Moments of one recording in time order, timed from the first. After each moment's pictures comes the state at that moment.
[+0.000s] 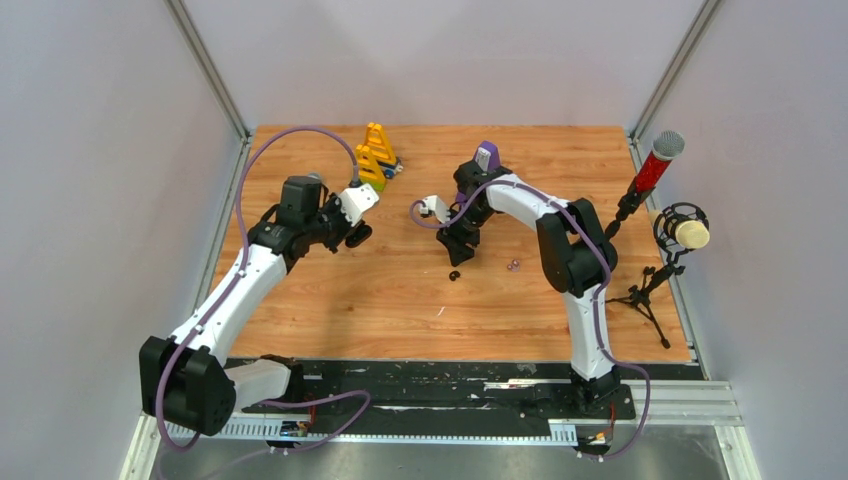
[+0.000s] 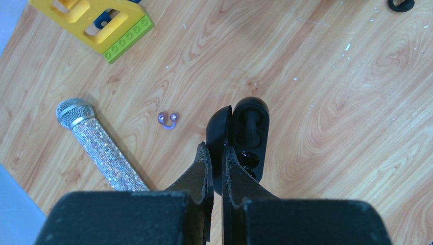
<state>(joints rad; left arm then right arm) -0.29 1.19 0.96 -0.49 0.31 0.61 0.50 2.18 1.68 -0.93 -0.59 -0.89</state>
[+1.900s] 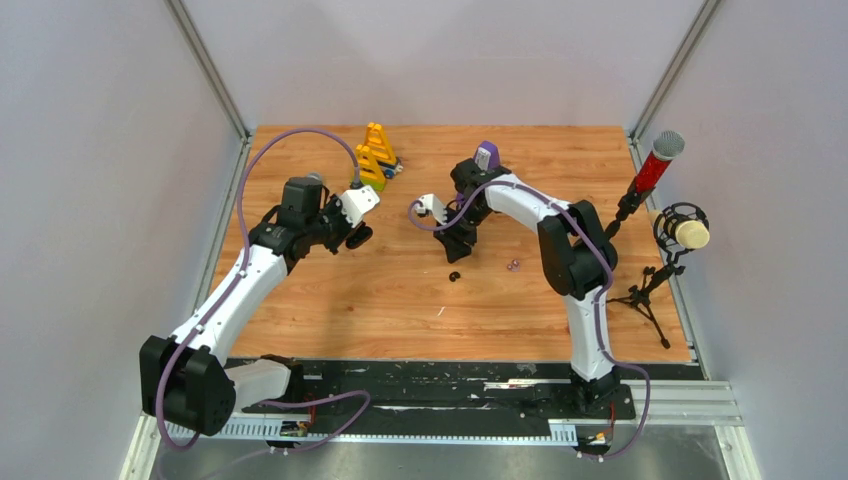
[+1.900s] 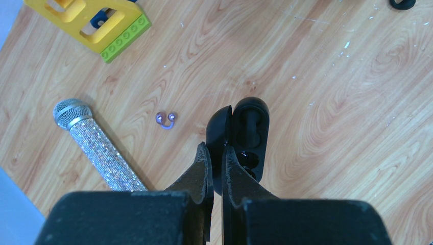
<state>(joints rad) -0.29 1.19 0.95 -0.48 0.30 0.62 0.51 2.15 1.69 -0.92 -0.61 -0.89</state>
